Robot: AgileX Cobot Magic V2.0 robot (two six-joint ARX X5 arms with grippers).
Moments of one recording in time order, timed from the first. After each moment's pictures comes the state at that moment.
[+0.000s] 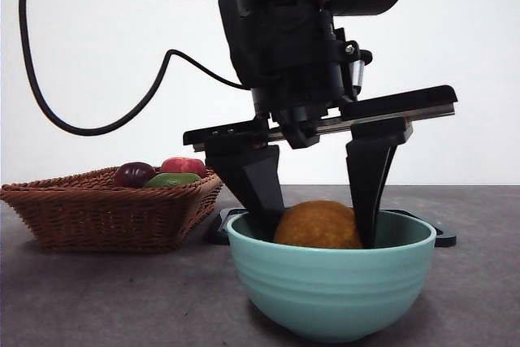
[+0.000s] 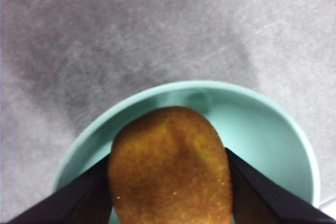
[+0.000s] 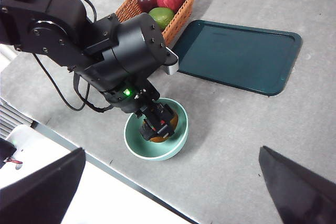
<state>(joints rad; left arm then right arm) -1.03 1.91 1.44 -0.85 0.00 -0.57 0.22 0.46 1.21 -1.33 -0.42 0.11</state>
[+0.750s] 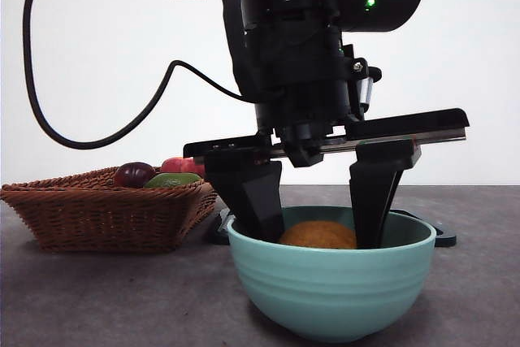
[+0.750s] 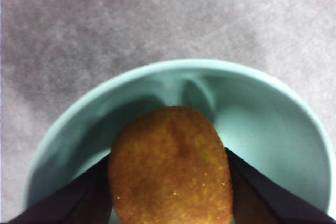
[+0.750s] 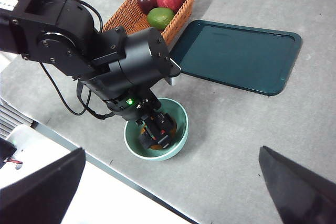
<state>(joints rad) -1.05 1.94 1.44 -0.87 0.01 -0.57 0.22 0.46 1.21 -1.33 -0.42 0.11</state>
